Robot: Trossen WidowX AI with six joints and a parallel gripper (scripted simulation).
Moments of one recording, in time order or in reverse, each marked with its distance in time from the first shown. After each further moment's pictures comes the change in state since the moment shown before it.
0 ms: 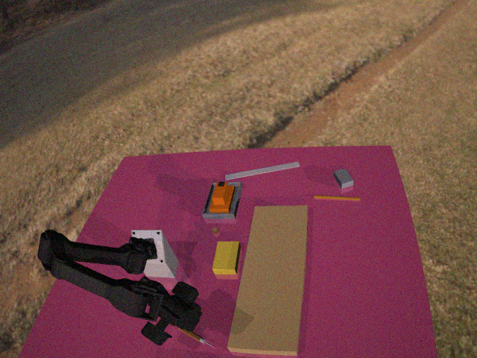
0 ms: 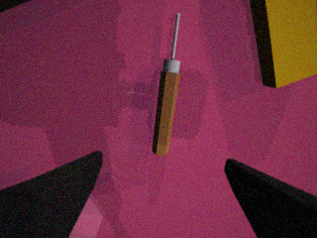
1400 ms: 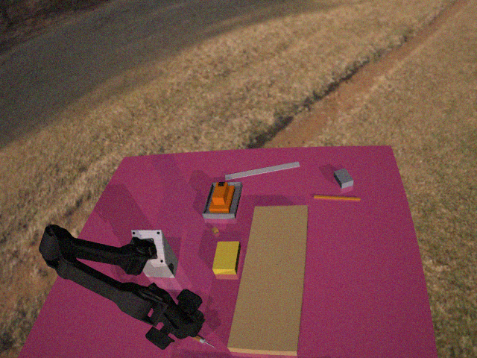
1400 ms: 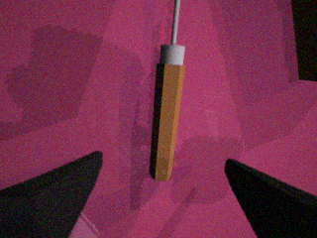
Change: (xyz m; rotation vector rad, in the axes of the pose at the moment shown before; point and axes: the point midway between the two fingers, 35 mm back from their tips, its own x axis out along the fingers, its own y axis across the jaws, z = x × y) arm 0.042 -0.002 -0.003 0.036 0.002 -0.022
